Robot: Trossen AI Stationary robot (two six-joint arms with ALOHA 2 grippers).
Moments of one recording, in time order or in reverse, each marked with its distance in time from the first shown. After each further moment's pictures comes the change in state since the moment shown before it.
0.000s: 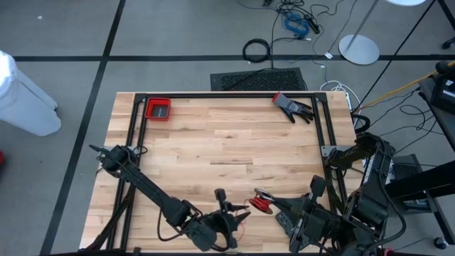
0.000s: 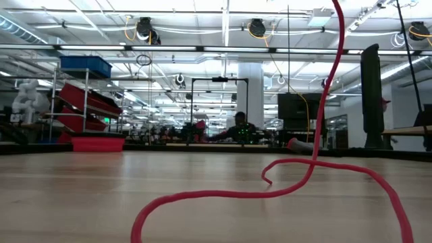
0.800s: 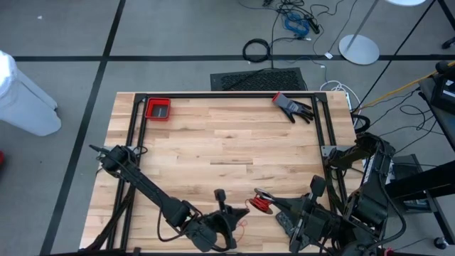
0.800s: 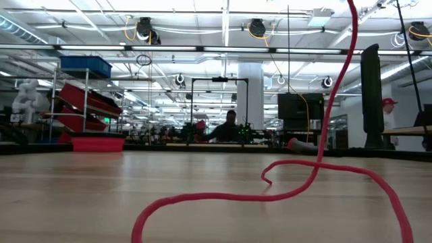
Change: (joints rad) left arm 0.002 0.000 0.000 -0.021 0.010 -0.028; right arm 0.000 0.000 0.000 0.000 0.000 0.000
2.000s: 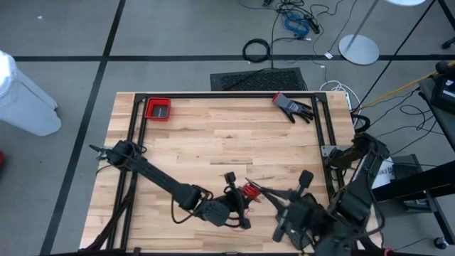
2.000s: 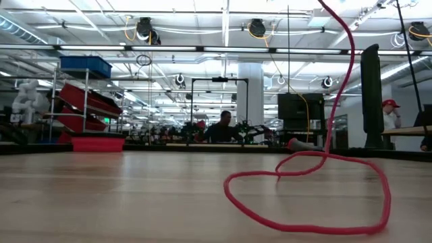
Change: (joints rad) left arm 0.146 -0.001 0.000 0.110 0.094 -0.023; right arm -0.107 0.032 0.000 0.000 -0.003 0.135
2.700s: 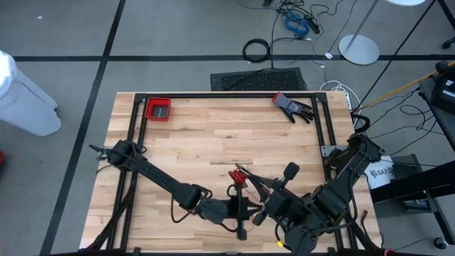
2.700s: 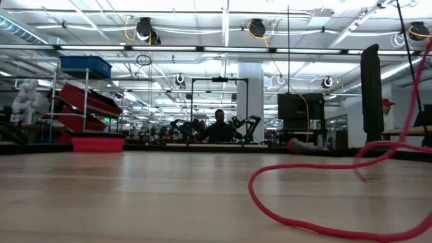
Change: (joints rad) left arm -0.004 0.000 0.000 0.104 0.304 0.045; right arm -0.117 0.046 0.000 -0.034 0.026 -0.026
